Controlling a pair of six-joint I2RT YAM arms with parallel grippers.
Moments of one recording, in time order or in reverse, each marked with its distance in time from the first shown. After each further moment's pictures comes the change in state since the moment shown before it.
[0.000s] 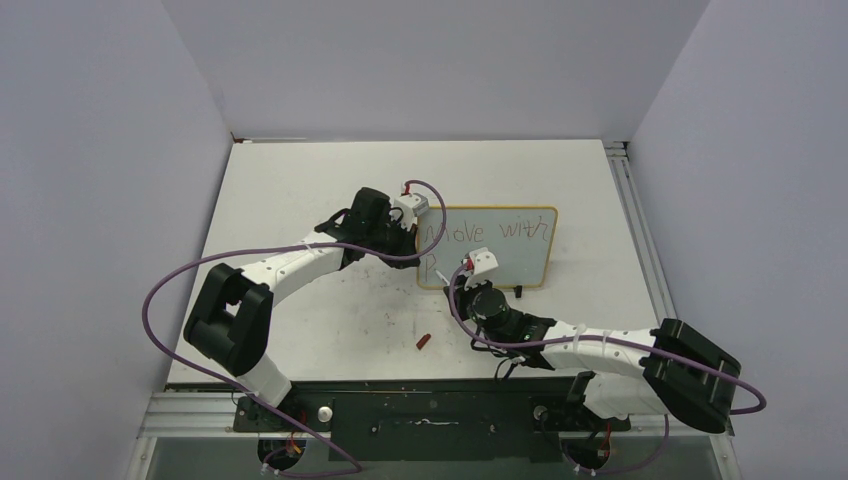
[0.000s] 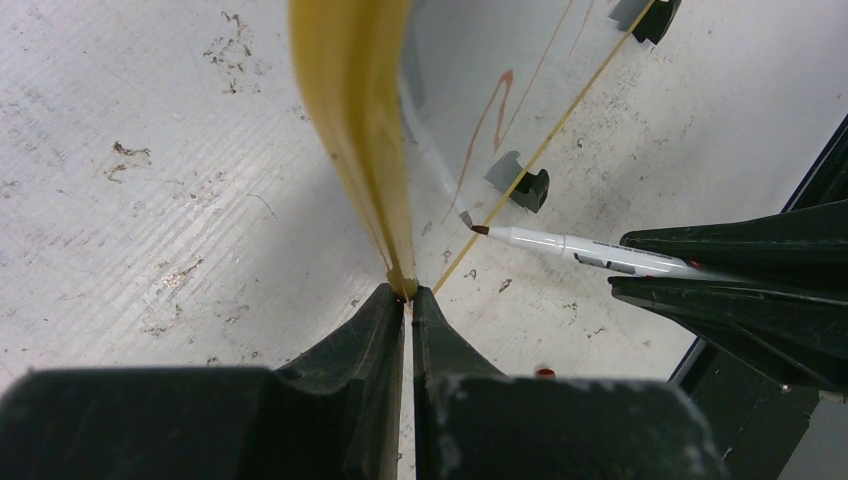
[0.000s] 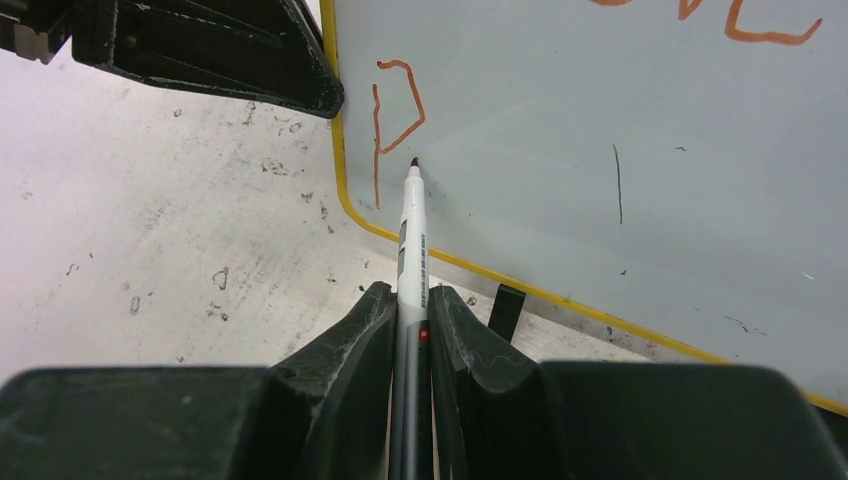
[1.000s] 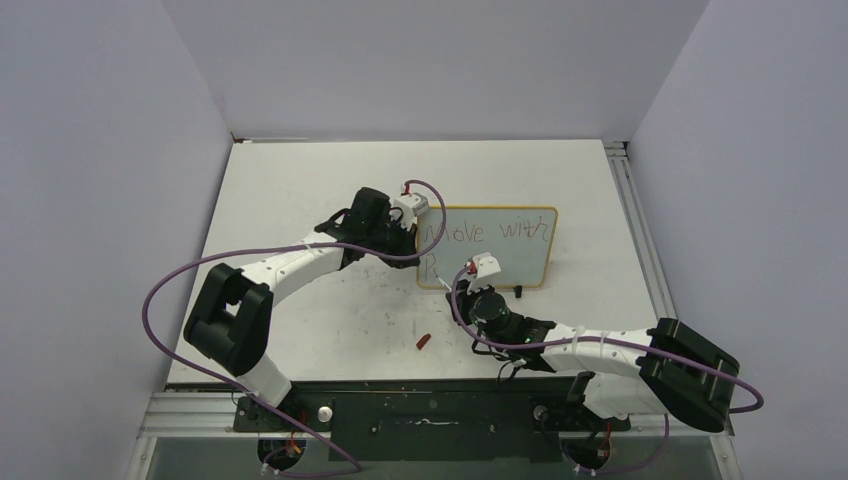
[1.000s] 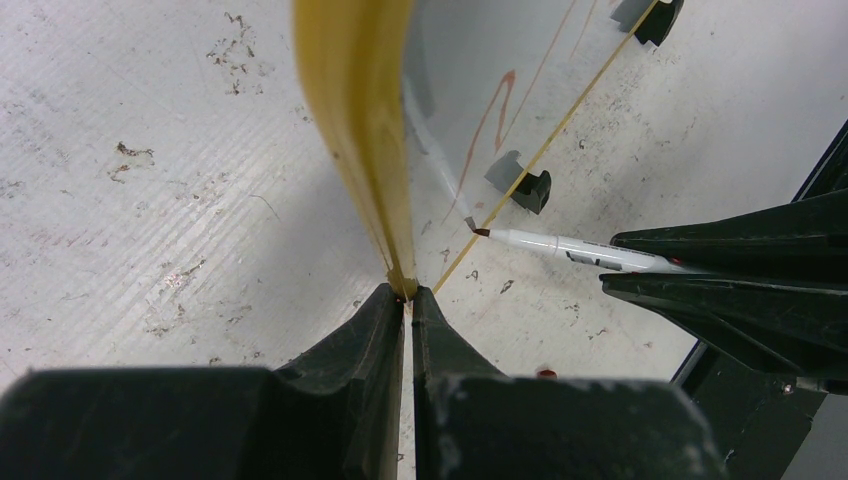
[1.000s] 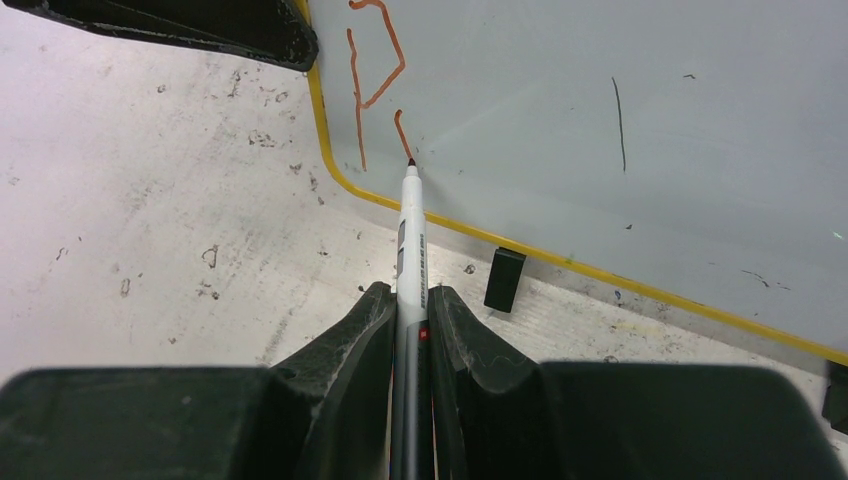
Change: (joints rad) left arm 0.000 0.000 0.000 0.001 -0.003 0.000; right arm 0.000 0.010 -0.035 -0.001 -0.004 0.063
